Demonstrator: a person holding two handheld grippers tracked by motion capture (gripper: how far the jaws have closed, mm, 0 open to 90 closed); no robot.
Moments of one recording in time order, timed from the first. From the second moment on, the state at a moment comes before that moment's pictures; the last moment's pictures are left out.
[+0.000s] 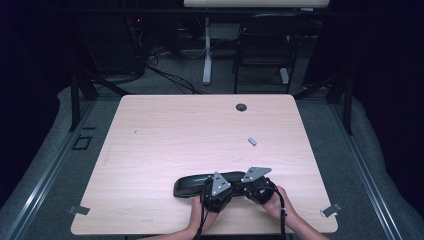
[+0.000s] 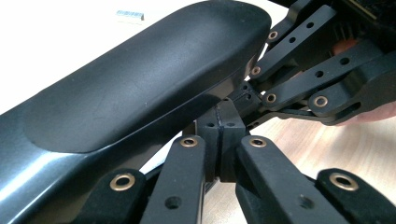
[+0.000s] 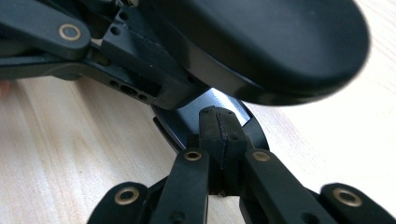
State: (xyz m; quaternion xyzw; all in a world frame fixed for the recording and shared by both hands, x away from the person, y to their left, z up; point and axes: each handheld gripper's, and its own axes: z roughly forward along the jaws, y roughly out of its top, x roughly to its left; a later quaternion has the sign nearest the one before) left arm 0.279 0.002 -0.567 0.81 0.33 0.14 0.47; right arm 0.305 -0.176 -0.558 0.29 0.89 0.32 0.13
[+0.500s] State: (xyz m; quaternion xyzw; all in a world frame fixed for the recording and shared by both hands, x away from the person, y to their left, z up) left arm 0.279 -0.003 -0.568 0.80 0.33 0.16 0.47; right arm 0.304 -0.177 -0.559 0.30 0.89 0.33 0.13
